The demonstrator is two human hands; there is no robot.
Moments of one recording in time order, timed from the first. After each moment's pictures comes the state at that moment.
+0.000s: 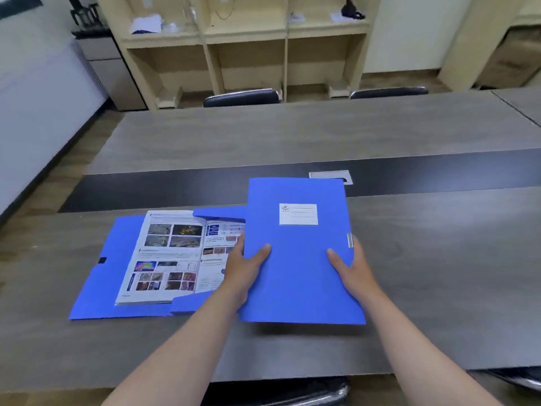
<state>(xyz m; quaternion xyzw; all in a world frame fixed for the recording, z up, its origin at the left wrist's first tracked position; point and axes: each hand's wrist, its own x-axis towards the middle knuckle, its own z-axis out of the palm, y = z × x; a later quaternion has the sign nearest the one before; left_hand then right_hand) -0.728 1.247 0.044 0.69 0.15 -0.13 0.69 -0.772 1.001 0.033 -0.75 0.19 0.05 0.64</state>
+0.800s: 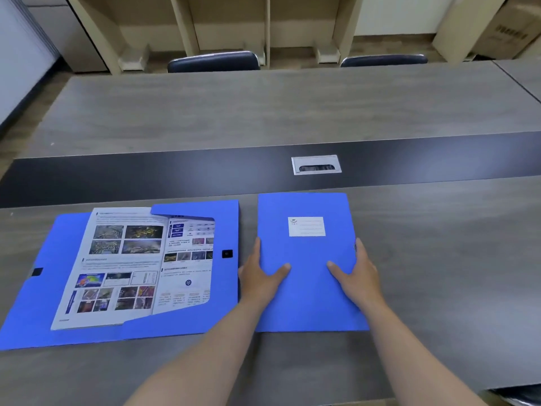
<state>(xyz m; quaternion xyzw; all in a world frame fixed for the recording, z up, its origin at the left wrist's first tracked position) -0.688 1.162 -0.053 0.81 0.16 -0.18 0.53 -0.723 0.939 -0.041 -0.85 0.29 0.07 0.44</state>
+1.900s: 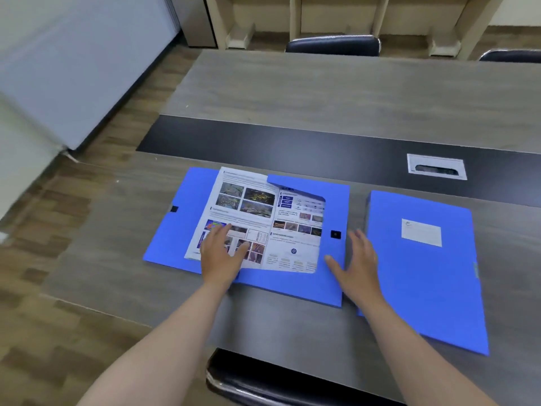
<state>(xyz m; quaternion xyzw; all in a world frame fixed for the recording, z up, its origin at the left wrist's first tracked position) -0.721 1.449 -0.031 0.89 0.25 0.02 0.38 -0.708 1.155 -0.041 -0.92 0.07 0.07 0.37</state>
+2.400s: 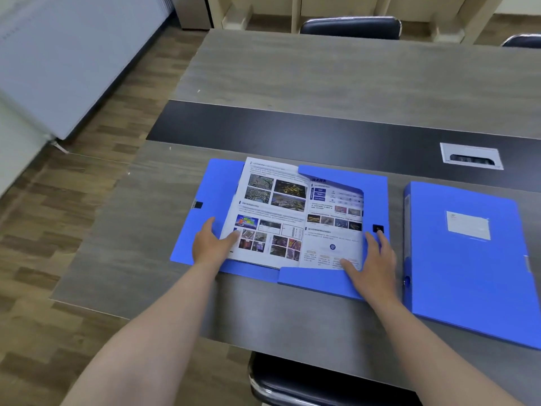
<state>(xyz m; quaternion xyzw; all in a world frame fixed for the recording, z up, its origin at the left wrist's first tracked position) -0.692 1.577 -0.058 0.83 0.35 -0.07 0.43 -0.715 1.232 -0.069 -0.94 0.12 0.08 0.29</state>
